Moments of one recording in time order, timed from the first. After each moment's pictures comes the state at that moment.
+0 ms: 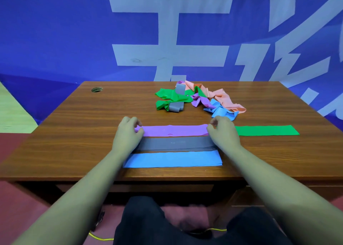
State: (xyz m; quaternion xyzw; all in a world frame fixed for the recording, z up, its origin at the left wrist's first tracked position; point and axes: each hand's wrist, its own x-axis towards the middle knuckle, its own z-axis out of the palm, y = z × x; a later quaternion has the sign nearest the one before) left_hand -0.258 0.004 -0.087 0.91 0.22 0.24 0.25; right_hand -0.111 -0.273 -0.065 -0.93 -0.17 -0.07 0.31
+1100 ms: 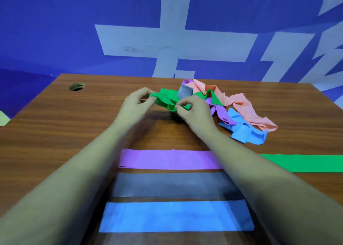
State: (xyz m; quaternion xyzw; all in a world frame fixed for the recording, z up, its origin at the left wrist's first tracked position) left_hand -0.096 0.065 -0.052 0.85 0.11 0.25 0.45; right_hand -0.003 -0.109 -0.063 -0.84 -0.30 -0.05 0.45
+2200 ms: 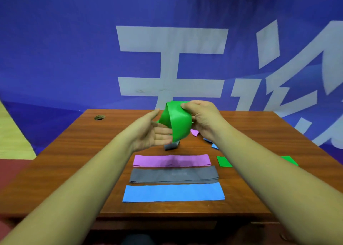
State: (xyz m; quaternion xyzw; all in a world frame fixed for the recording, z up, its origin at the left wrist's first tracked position) left_hand -0.221 -0.035 0.064 0.58 0.18 -0.05 0.79; right_hand -0.144 -0.195 0.094 -0.64 -0.19 0.18 0.73
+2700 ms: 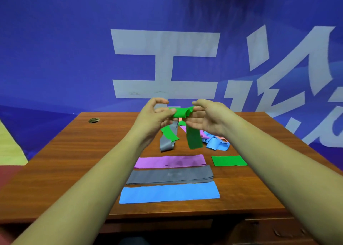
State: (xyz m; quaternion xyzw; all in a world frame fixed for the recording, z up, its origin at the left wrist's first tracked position) left_hand -0.222 -0.074 0.087 0.63 0.04 0.20 0.75; right_hand -0.137 -0.229 0.118 -0.61 -0.09 0.28 0.74
